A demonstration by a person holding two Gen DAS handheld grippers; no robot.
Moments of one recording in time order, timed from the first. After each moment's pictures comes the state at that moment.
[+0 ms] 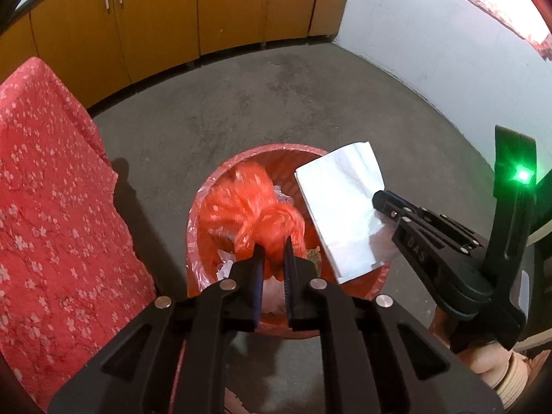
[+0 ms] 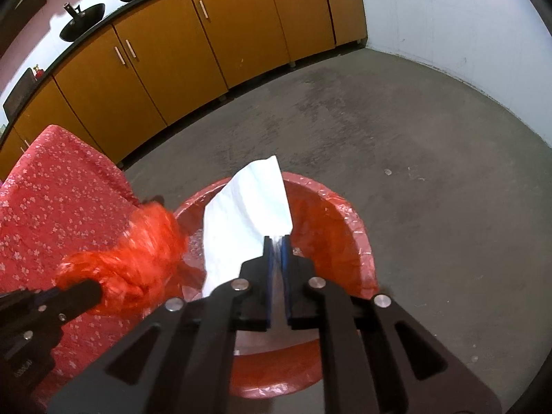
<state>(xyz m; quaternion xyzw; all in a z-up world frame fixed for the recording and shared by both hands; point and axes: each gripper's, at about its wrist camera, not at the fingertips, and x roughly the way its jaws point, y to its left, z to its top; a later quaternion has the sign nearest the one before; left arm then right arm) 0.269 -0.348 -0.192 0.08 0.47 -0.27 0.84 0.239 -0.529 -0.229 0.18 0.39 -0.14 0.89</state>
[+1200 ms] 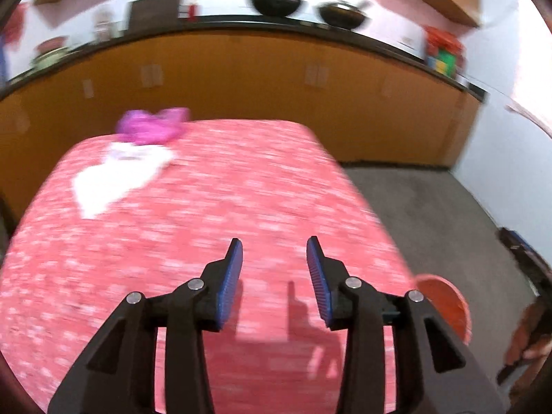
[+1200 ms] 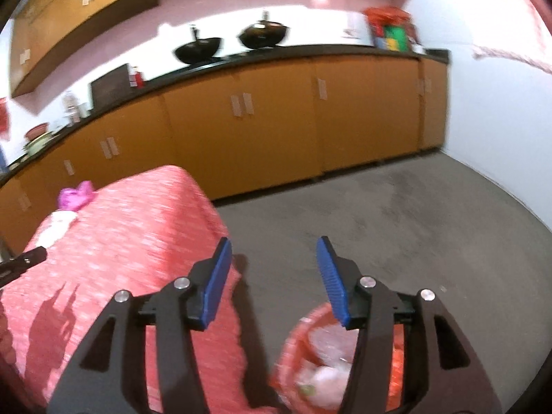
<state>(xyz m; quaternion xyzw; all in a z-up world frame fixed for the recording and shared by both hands) 0.269 -0.021 -0.047 -0.05 0.33 0.00 0.94 0.268 -0.362 -0.031 0.07 0.26 0.00 0.96</state>
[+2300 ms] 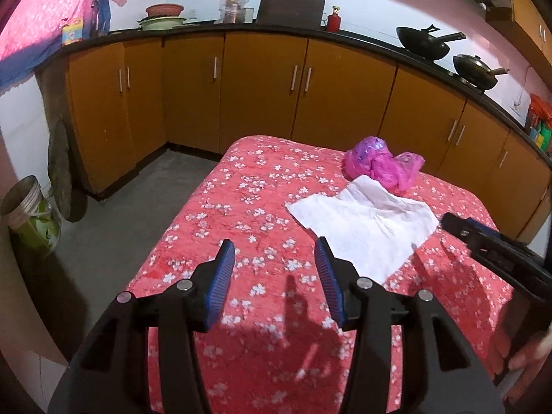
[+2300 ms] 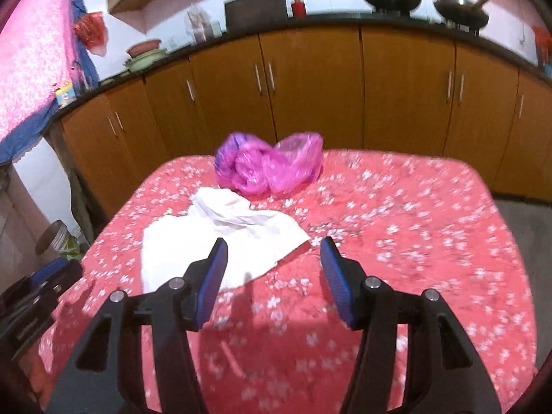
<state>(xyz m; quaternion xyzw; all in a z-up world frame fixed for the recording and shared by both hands) 0.280 0.233 -0.058 -0.12 0.30 0.17 0.93 0.440 0.057 -0.047 -0.02 0.35 0.23 0.91</state>
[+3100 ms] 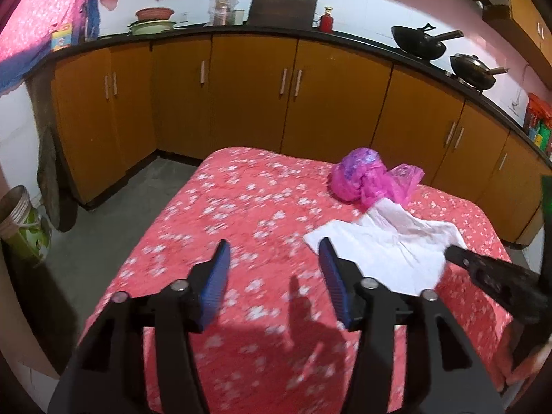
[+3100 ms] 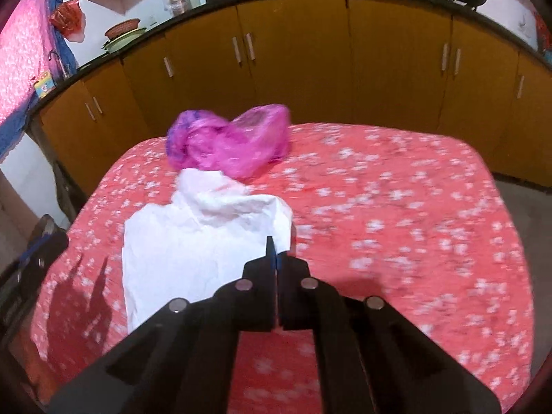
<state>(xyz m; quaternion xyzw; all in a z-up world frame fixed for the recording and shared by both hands) 0.333 0.223 -0.059 -0.12 0.29 0.16 0.94 0.477 0.032 -0.061 -0.03 0.40 0.21 0.89</state>
